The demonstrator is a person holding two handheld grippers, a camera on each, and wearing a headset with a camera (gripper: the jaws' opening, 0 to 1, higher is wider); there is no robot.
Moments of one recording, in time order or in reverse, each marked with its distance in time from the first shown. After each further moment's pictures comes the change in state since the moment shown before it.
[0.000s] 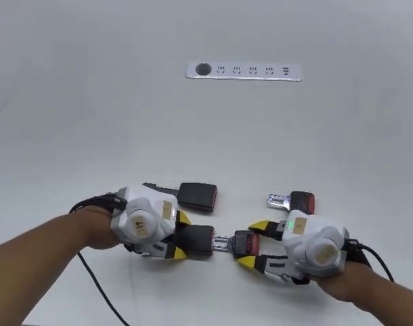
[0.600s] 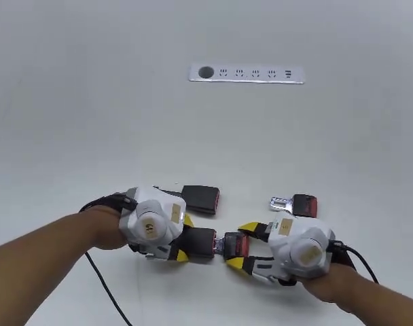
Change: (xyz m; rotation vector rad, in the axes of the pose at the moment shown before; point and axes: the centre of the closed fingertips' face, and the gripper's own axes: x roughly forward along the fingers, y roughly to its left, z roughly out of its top) left arm 0.001 0.000 0.000 0.055 0.063 -0.023; right arm 0.020 0.009 0.014 -0.001 -0.005 0.004
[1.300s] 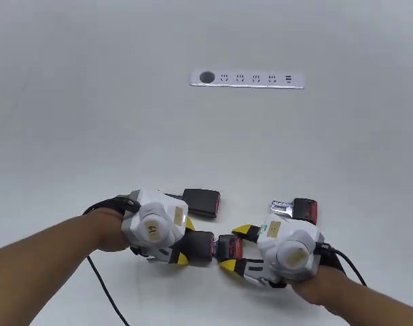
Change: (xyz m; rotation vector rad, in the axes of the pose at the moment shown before) left arm 0.002 0.001 -0.002 -0.005 0.005 0.001; right arm 0.011 -0.007 -0.004 -0.010 0.015 -0.004
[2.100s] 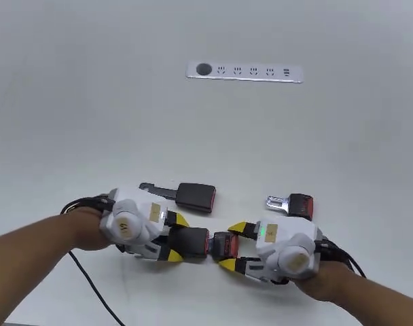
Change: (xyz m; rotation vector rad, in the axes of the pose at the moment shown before) left arm -0.004 -0.004 0.002 0.005 -0.154 -0.008; right arm -0.014 0.010 0.005 -0.159 0.017 0.055
